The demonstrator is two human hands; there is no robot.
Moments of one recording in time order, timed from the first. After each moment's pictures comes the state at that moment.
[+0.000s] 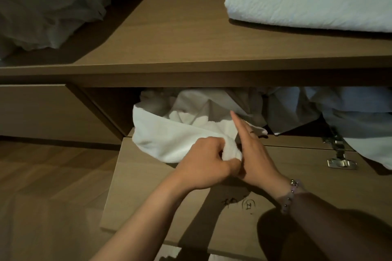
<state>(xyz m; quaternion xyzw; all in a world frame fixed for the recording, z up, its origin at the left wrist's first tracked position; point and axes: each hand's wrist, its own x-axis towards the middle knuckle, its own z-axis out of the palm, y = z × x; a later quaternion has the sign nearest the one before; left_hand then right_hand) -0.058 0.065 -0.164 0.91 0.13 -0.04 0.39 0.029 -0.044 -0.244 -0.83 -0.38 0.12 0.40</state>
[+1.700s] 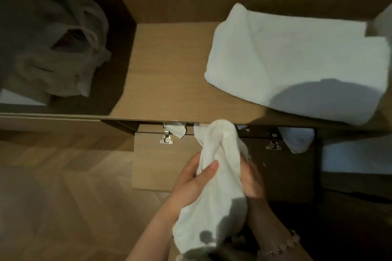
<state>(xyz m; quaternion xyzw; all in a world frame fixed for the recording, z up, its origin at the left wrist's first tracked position) -0.079 0.039 0.056 0.57 0.36 -0.13 0.73 -0.023 -0.081 0.034 -0.72 0.23 0.33 0.56</state>
